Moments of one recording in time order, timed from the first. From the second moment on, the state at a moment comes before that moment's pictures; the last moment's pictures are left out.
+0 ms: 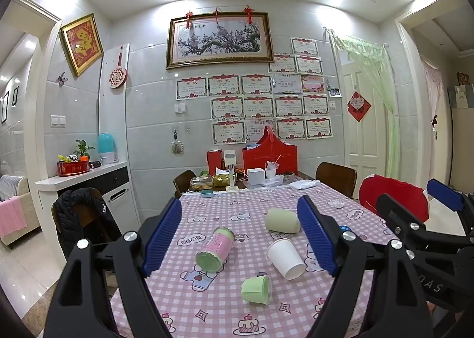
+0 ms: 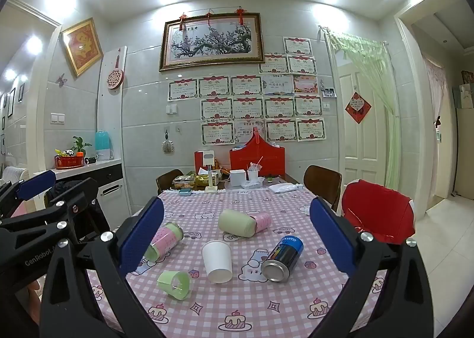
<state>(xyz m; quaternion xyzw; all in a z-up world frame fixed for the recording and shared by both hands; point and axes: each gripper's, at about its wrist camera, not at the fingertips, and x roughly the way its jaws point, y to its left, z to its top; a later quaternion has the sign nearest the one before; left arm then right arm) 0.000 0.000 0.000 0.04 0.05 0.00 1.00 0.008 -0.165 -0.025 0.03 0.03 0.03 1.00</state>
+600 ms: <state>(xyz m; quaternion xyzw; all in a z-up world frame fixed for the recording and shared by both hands) 0.000 0.000 0.000 0.04 0.05 0.00 1.00 0.008 -0.166 -0.026 0.03 0.03 0.03 1.00</state>
